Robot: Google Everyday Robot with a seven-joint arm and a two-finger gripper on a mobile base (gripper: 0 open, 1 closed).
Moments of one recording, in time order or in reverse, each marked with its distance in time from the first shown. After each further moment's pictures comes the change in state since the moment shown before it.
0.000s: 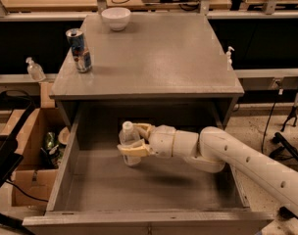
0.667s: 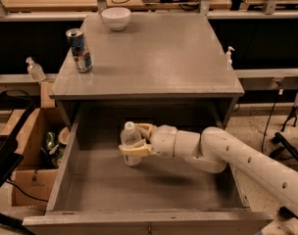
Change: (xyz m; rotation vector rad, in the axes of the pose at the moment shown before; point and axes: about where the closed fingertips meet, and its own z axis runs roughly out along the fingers) arm 0.002 -0.002 -0.004 0.009 0.003 0.001
